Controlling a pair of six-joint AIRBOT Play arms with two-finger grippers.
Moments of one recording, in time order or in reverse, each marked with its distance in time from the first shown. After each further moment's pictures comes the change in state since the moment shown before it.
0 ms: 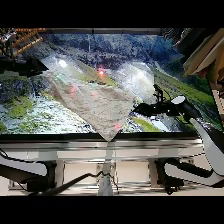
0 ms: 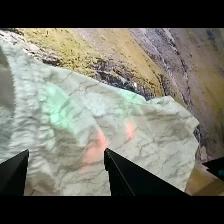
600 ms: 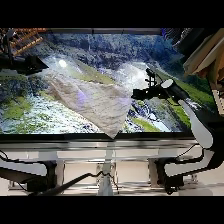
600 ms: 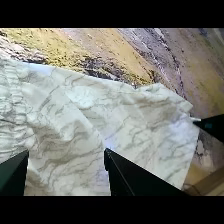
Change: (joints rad) left arm -0.014 0.032 0.000 -0.002 -0.027 0.000; right arm 0.096 -0.249 0.375 -0.140 -0.088 0.072
